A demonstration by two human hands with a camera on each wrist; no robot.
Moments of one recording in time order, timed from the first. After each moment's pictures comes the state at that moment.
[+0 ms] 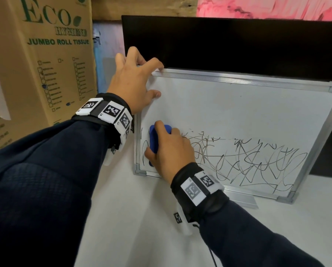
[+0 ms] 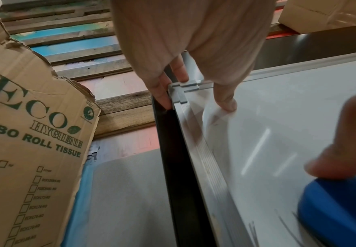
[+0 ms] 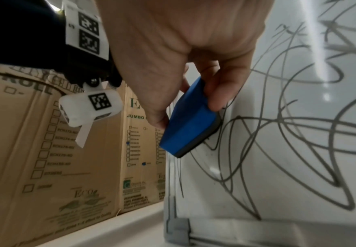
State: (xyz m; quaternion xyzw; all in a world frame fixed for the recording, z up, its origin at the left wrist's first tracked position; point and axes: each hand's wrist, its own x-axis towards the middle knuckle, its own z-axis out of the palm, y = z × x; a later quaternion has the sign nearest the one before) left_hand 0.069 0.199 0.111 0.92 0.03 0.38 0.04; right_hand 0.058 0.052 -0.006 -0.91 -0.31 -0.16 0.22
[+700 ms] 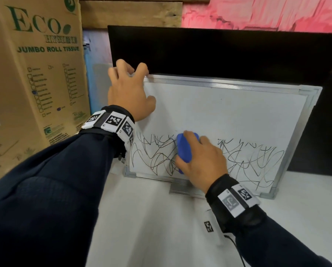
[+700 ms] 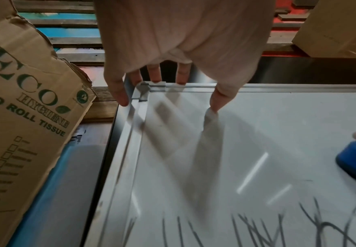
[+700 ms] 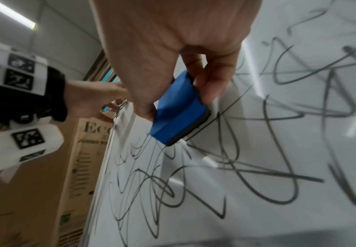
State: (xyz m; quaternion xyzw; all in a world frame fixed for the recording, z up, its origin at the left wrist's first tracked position) left_hand 0.075 0.164 0.102 0.91 0.12 0.39 0.08; right_hand 0.078 -0.053 -0.013 -0.93 -0.25 -0.19 0.19
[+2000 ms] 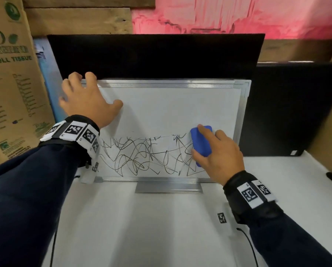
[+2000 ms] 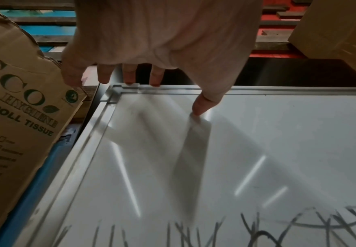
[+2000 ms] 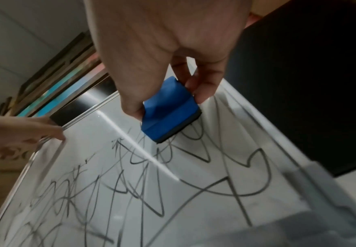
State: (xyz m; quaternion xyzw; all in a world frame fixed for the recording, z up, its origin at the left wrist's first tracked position) left_hand 0.083 0.131 0.096 0.89 0.23 0.38 0.07; right_hand 0.104 -0.200 -0.012 -0.93 -0.18 -0.25 0.20
